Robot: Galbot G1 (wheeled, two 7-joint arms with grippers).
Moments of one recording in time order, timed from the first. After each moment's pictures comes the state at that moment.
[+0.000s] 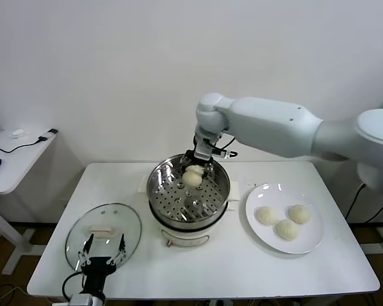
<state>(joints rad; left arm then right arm) 1.73 -1.48 -0.59 -2.03 0.00 -0.01 -0.09 0.57 1.33 -1.33 1.06 -0.11 0.56 -1.04</state>
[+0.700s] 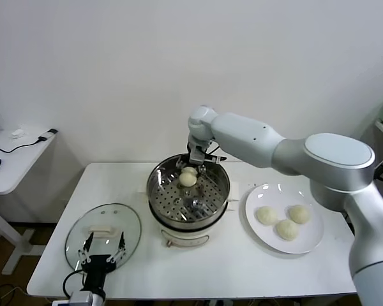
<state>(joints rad) 1.71 -1.48 -0.59 -2.01 -0.01 -0.01 -0.09 0.45 1.45 -1.27 0.79 -0.25 0.68 -0.96</state>
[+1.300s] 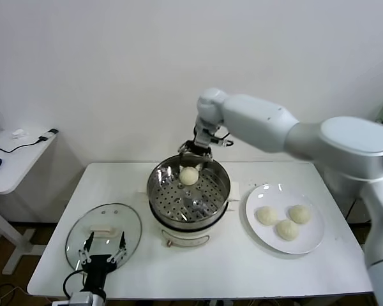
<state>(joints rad) 1.72 -1.48 -0.59 -2.03 -0.01 -0.01 -0.09 0.68 1.28 -1.40 0.92 0.23 0.49 -1.07</state>
